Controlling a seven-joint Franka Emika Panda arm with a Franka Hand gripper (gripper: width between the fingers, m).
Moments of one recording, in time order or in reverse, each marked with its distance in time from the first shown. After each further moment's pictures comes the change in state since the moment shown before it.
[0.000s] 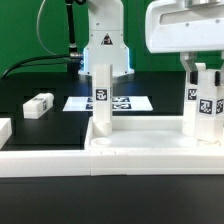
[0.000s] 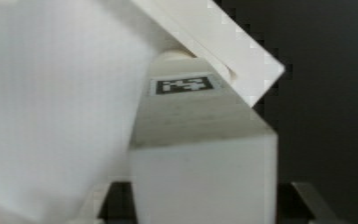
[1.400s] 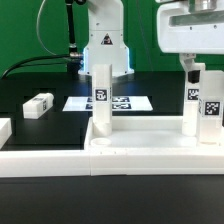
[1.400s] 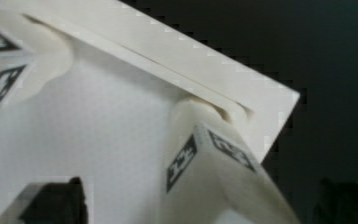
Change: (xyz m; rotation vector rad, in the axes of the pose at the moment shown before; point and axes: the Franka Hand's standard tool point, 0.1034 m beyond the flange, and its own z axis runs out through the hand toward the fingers) arm -0.019 0.006 0.003 -0.041 -0.058 -0.044
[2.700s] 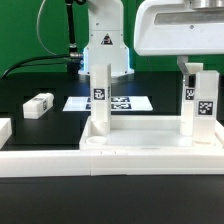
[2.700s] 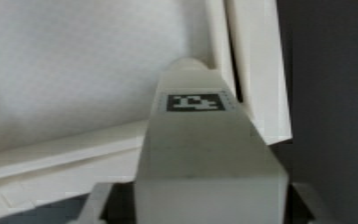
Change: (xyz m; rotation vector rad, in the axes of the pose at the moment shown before) arm 0.016 -0.005 0.000 -0.042 0.067 -0.634
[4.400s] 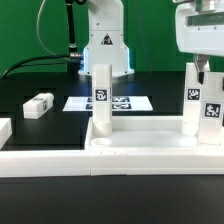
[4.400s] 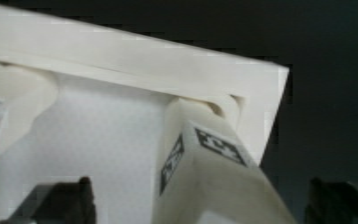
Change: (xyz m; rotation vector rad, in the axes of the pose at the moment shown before) arm -0.018 -0.021 0.002 0.013 -0.016 0.803
